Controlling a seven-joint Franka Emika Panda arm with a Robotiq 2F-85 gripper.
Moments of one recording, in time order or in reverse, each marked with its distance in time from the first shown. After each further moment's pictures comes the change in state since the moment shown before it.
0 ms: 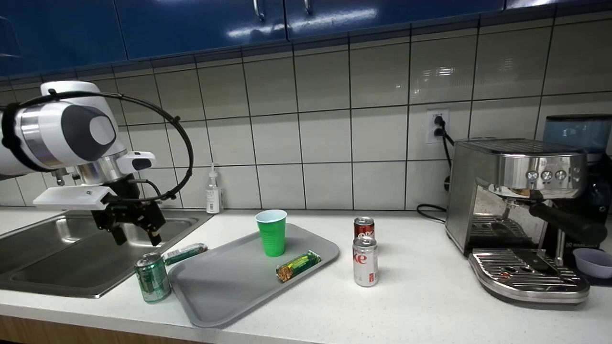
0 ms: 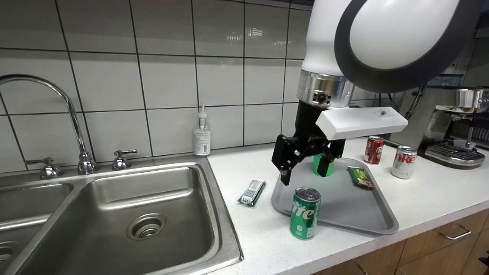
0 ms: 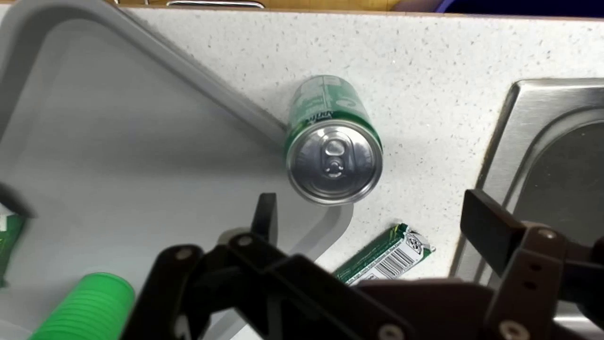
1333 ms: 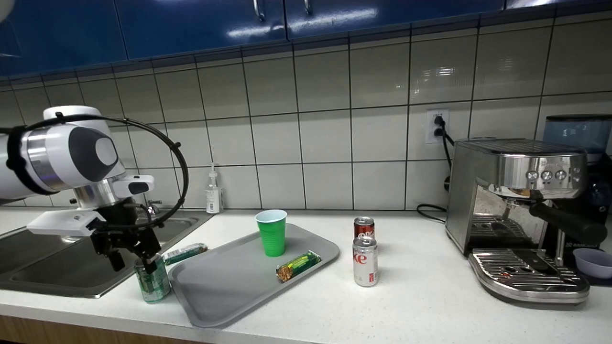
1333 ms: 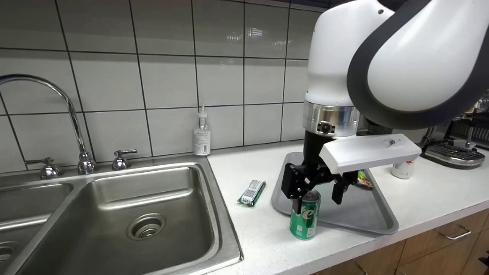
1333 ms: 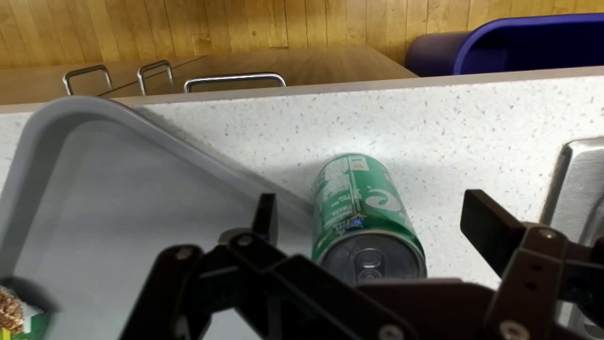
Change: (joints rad) arm -0.001 0.084 -0.005 -0.032 -0.095 0.006 0.180
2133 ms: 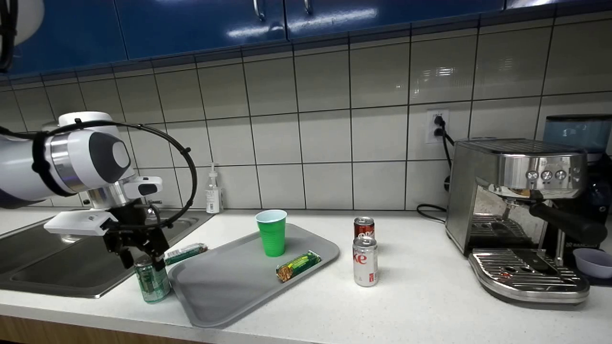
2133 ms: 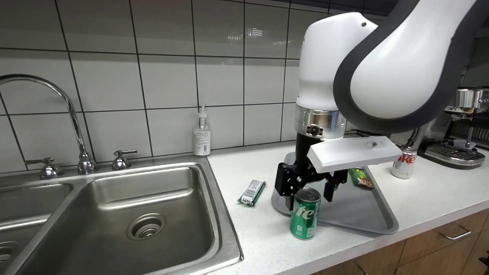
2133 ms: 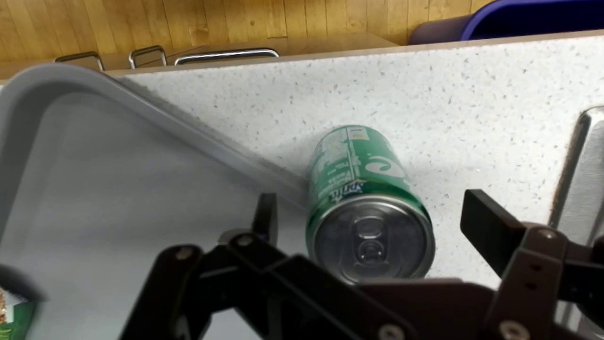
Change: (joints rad) arm 0.000 0.081 -0.028 0.070 -0.066 0.013 0.046
